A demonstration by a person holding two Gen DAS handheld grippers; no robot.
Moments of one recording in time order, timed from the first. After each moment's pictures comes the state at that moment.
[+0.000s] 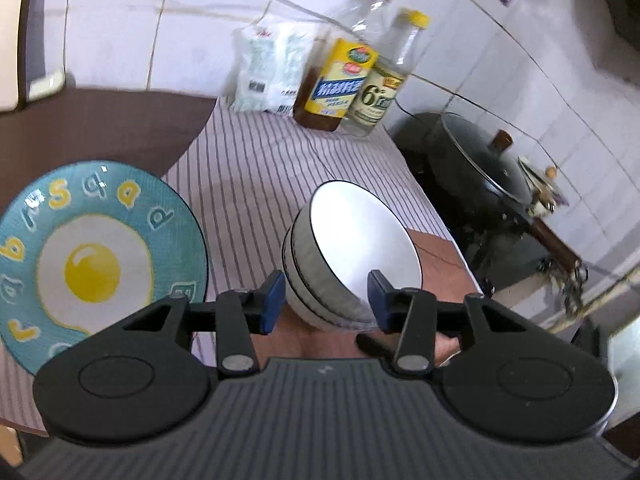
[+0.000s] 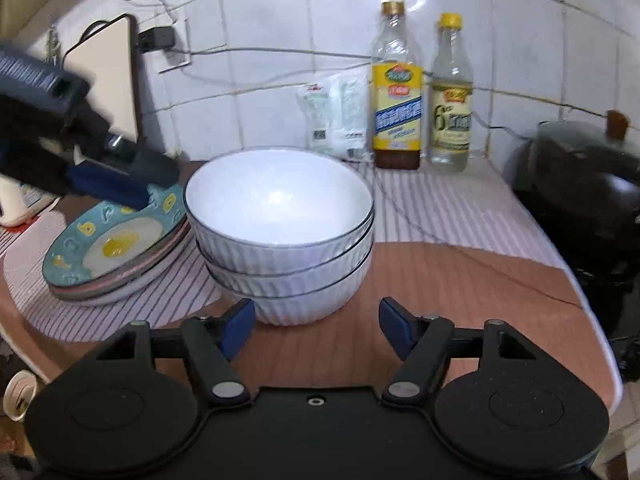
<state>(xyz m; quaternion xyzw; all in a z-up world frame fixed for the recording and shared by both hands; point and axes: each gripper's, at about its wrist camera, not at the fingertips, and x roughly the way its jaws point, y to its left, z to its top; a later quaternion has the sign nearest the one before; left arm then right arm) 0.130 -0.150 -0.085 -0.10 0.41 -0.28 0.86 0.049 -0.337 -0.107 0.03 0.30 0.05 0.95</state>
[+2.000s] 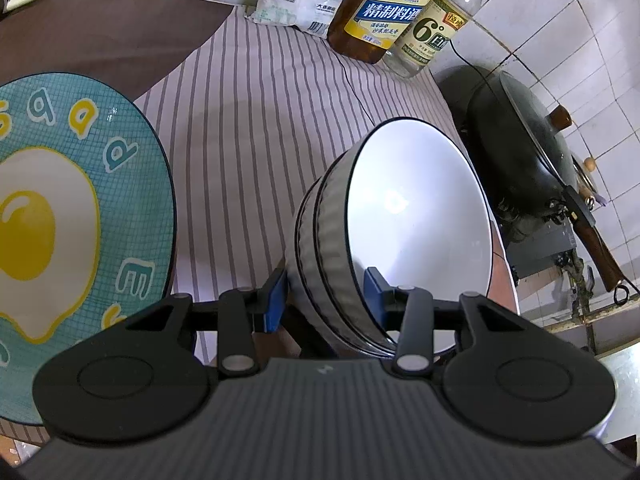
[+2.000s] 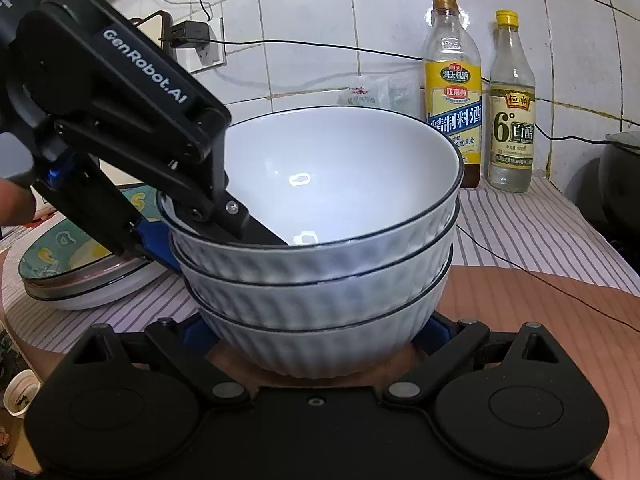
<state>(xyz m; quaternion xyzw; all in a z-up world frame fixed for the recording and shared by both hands) 0.183 -0.184 -0.148 -0.12 0.50 -0.25 0.82 0.092 -0.331 -0.148 0.03 0.24 0.11 0.96</state>
